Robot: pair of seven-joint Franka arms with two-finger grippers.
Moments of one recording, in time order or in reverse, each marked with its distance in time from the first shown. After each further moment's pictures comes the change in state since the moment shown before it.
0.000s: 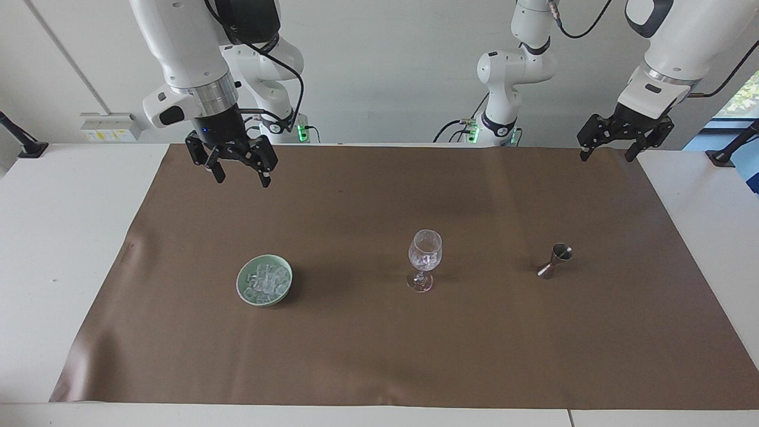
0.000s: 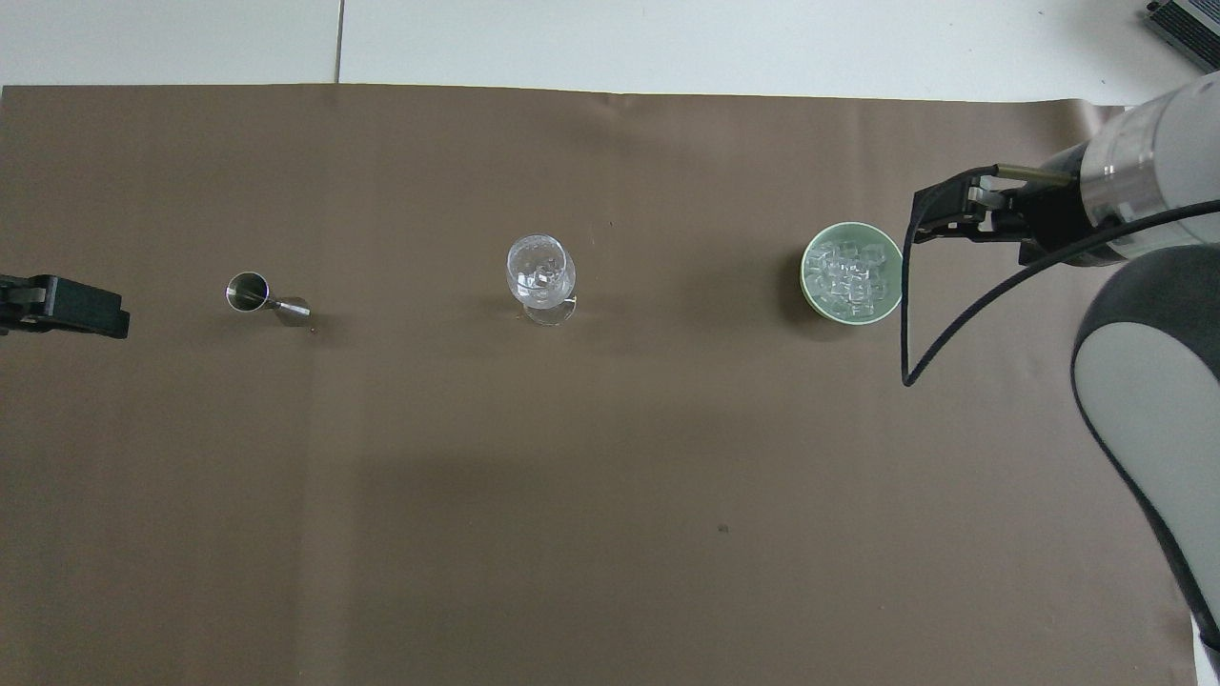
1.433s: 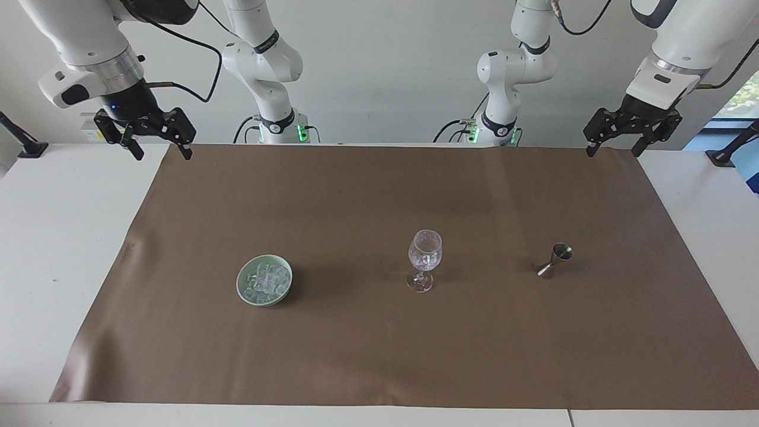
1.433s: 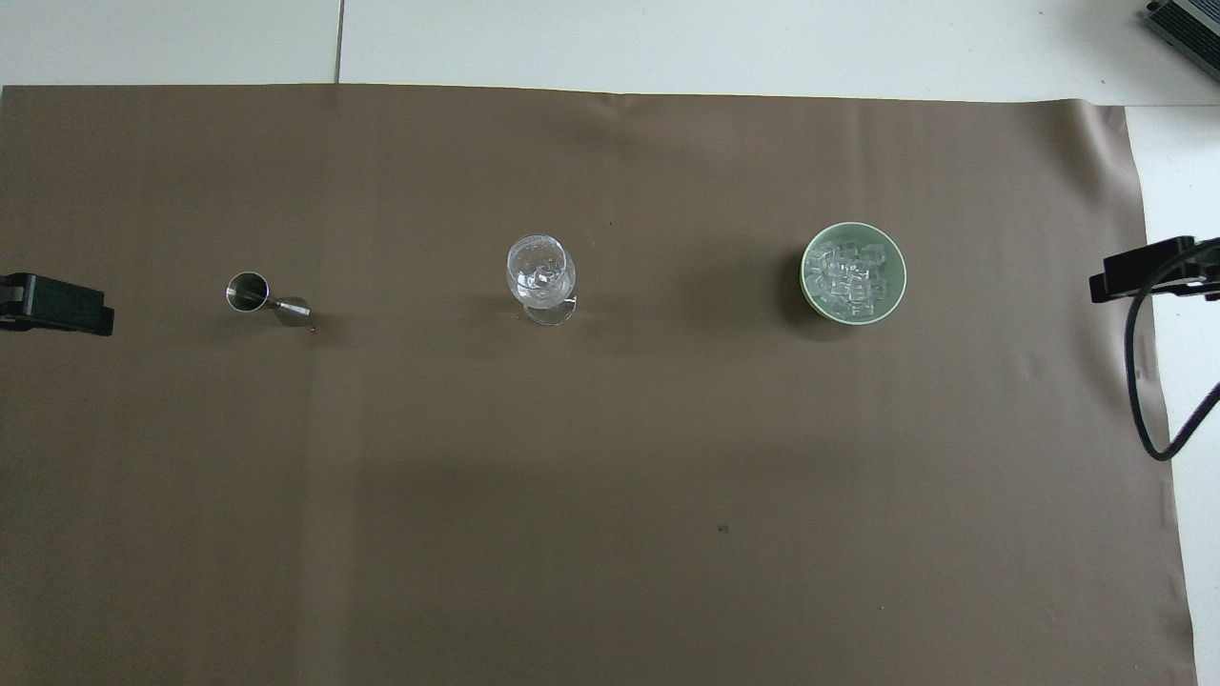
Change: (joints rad) left arm 0.001 -0.013 0.013 0.009 0.000 0.000 0.000; right arm -0.147 -0.062 -0.100 0.000 -0.002 -0.148 -0.394
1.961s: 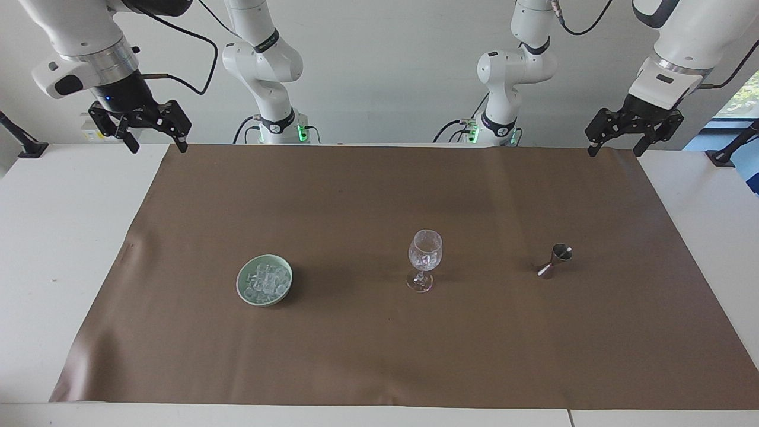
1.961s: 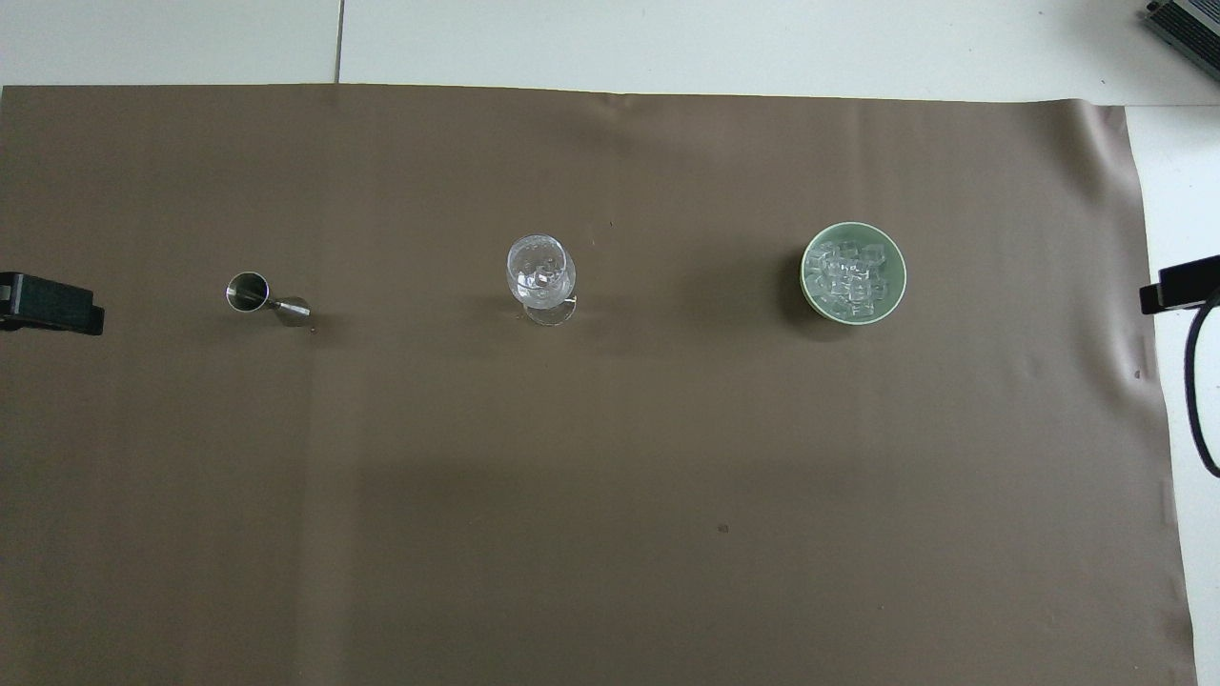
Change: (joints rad) left arm 0.001 0.000 0.006 0.000 0.000 0.000 0.000; right arm 0.003 -0.010 -0.002 0.000 0.000 -0.006 0.000
